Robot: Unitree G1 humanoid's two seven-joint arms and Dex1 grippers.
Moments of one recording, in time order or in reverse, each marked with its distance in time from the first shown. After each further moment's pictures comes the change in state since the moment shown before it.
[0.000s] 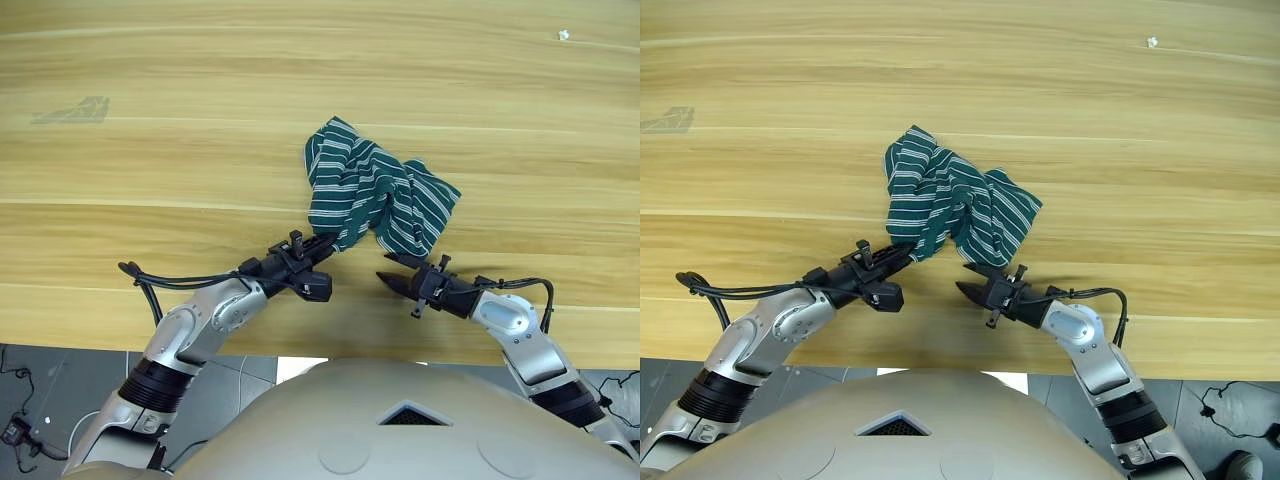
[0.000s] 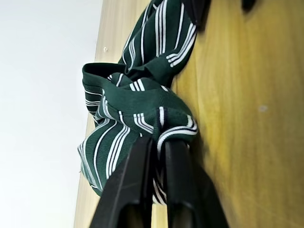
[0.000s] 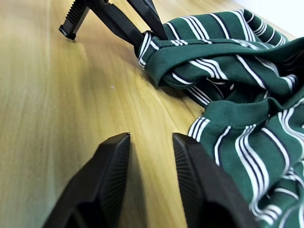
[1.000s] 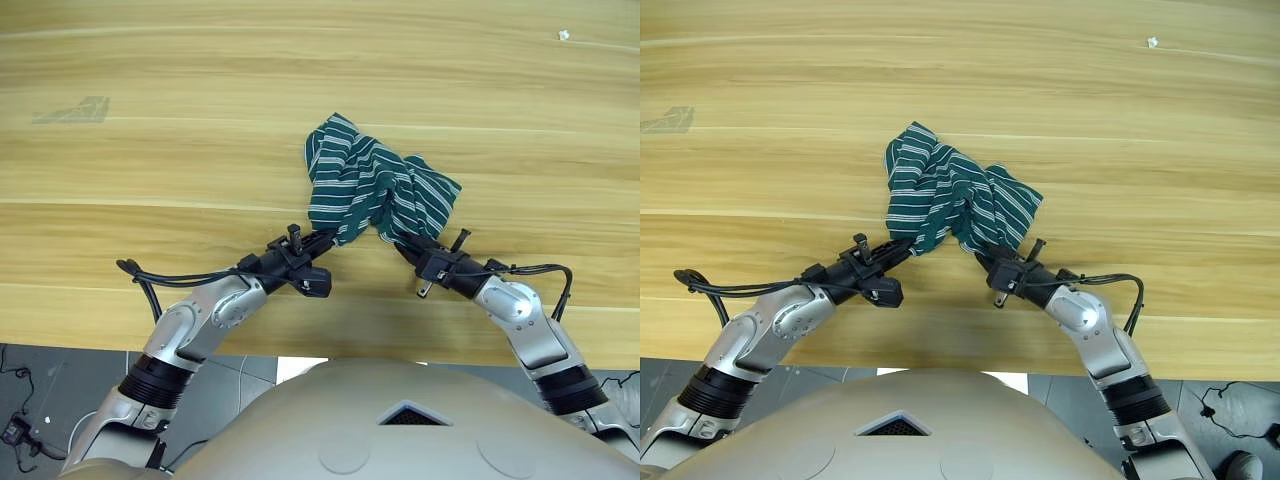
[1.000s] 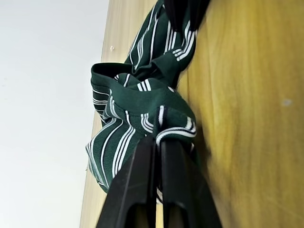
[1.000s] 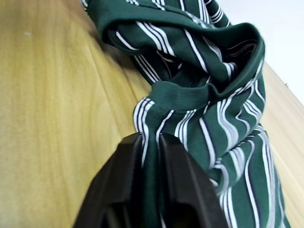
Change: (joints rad) left arm -0.019 0.002 -0.004 0.017 0.005 0.000 0.037; right arm -0.076 -0.003 -0.024 0.091 -0.200 -0.055 -0.154
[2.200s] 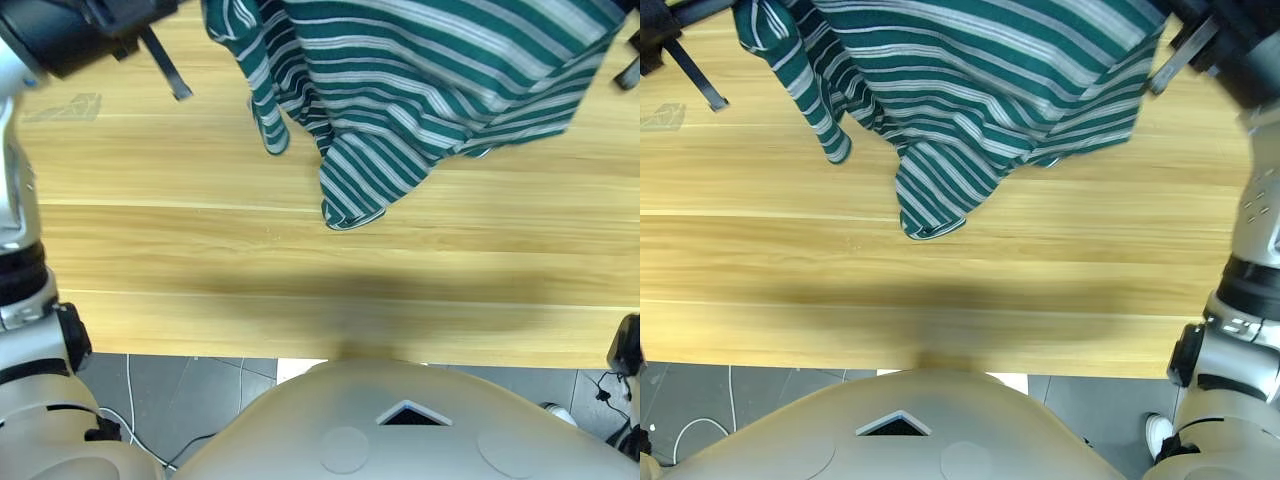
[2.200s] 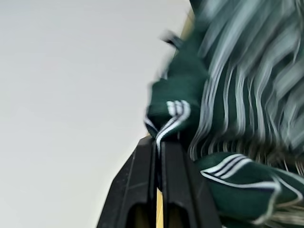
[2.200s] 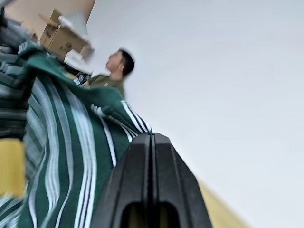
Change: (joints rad) left arm -0.731 0.349 0.435 -0.096 -0.922 0.461 -0.626; right arm -0.772 -0.225 -0.565 -0.064 0.807 0.395 0.328
